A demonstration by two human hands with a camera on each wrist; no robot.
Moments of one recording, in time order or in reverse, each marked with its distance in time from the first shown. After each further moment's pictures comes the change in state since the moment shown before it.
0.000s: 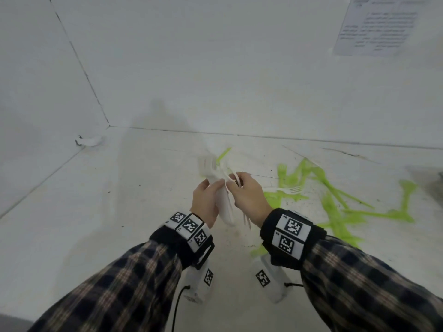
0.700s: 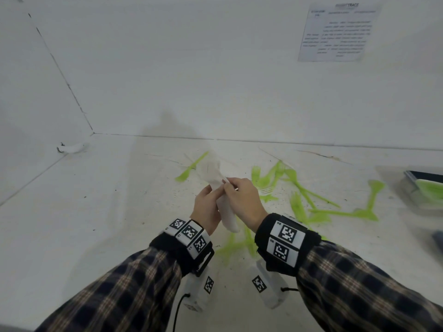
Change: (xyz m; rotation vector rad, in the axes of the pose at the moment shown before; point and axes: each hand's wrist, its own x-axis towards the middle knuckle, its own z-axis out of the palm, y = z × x) left_hand -0.025 -0.033 0.068 -0.072 -0.140 -0.021; right_hand -0.008 0.016 -0.066 -0.163 0.036 -0.151
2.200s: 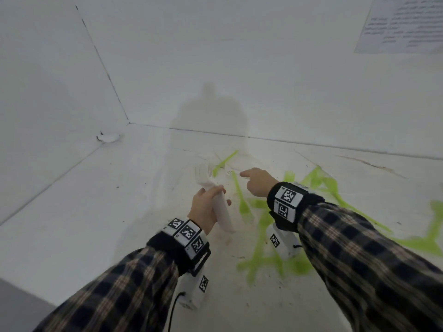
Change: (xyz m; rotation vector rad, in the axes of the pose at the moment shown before) left_hand 0.021 0.030 -0.045 0.079 0.327 -0.032; right_hand 0.103 0.012 0.015 -0.651 -0.562 0.027
